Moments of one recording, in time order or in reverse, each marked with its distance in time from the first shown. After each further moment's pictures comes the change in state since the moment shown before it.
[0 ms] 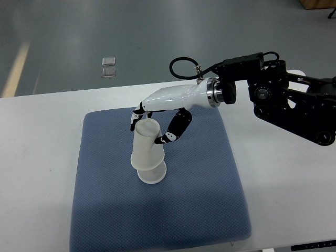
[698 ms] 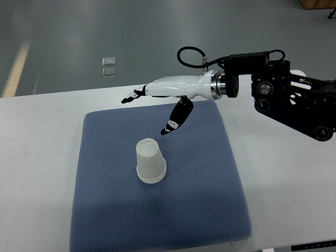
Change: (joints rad) left arm 0.000 0.000 0.000 0.000 0.000 0.000 0.000; right arm -0.008 -0.006 0.037 -0.106 0.135 -0.134 -0.008
